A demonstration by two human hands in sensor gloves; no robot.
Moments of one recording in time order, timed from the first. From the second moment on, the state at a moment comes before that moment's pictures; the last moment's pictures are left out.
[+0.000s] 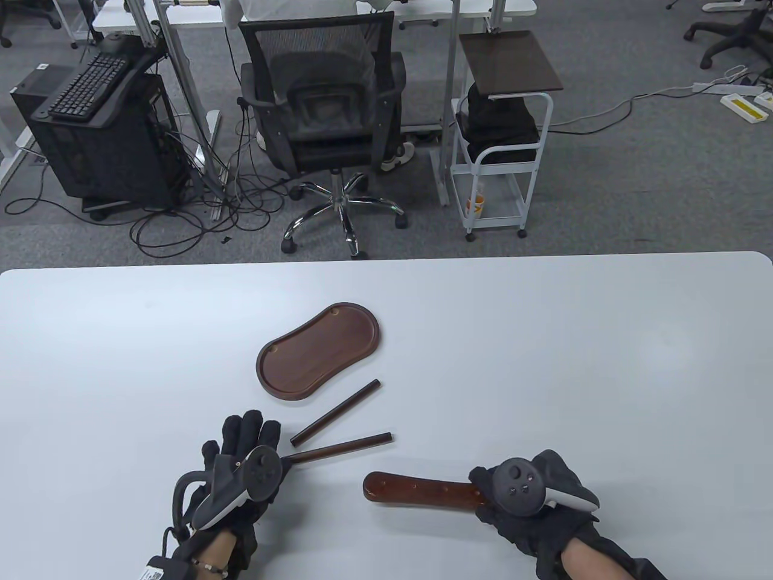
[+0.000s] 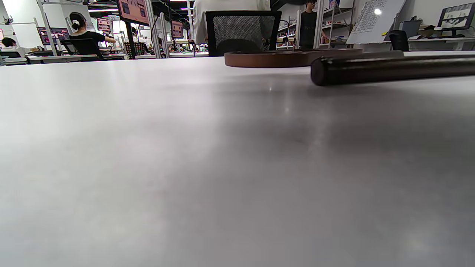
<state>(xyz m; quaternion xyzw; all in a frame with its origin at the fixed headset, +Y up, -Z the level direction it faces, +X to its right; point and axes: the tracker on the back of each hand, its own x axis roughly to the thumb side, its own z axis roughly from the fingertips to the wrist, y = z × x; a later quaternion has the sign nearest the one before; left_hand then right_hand) -0.242 -0.745 -0.292 -0.08 -0.04 -0.01 1.00 0.173 -0.754 -0.265 0.24 0.25 0.92 0.19</state>
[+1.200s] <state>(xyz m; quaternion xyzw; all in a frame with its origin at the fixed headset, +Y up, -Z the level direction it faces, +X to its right) -0.141 -0.748 -0.307 -0.07 -0.15 -0.16 0.97 0.231 -0.745 -0.278 0.02 0.09 0.84 0.54</state>
